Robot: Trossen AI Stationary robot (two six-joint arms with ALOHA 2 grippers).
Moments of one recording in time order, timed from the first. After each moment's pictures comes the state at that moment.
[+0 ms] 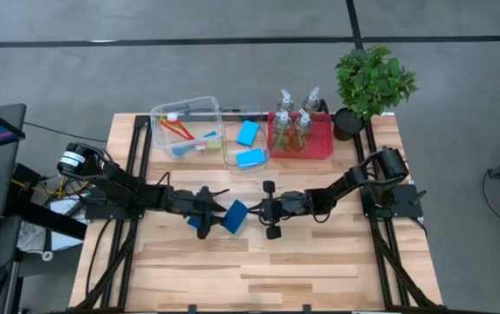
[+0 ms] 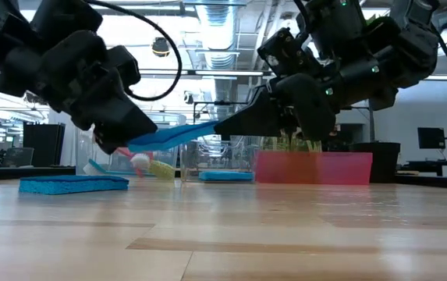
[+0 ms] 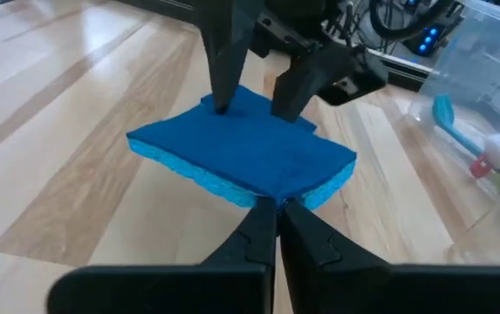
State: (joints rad) left arm -0.27 1.51 0.31 0.75 -0.15 -0.45; right arm 0.23 1.78 0.66 0.88 0.22 -0.22
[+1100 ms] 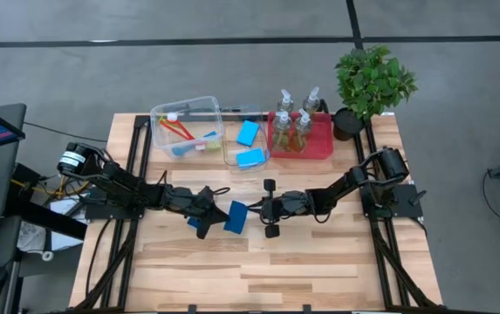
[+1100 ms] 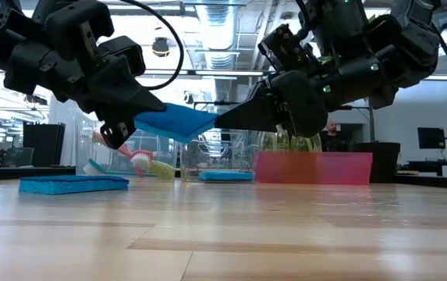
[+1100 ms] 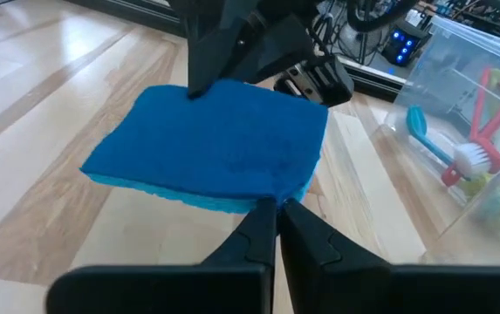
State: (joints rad) left arm -0.25 1.51 0.32 0.87 -0.03 -0.58; right arm 0.24 1.78 0.66 0.92 0.26 -0.24
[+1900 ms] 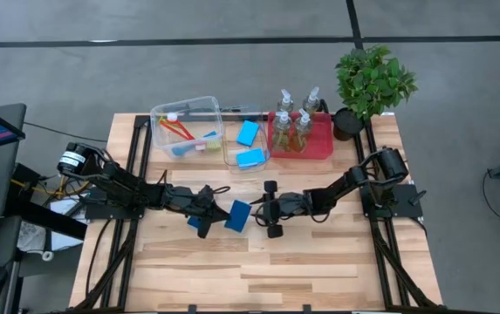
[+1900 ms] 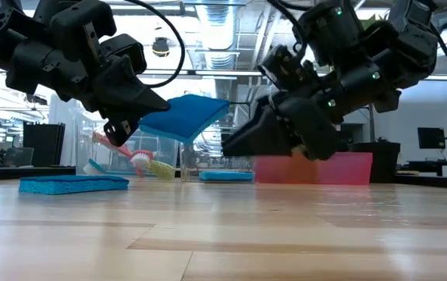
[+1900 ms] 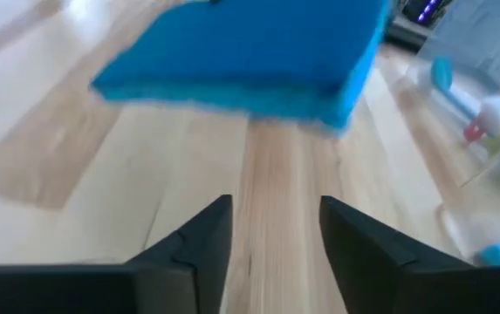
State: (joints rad) left arm -0.25 1.51 0.33 0.87 -0.05 -0.55; right arm 0.23 1.78 0.66 0.78 0.26 -0.23
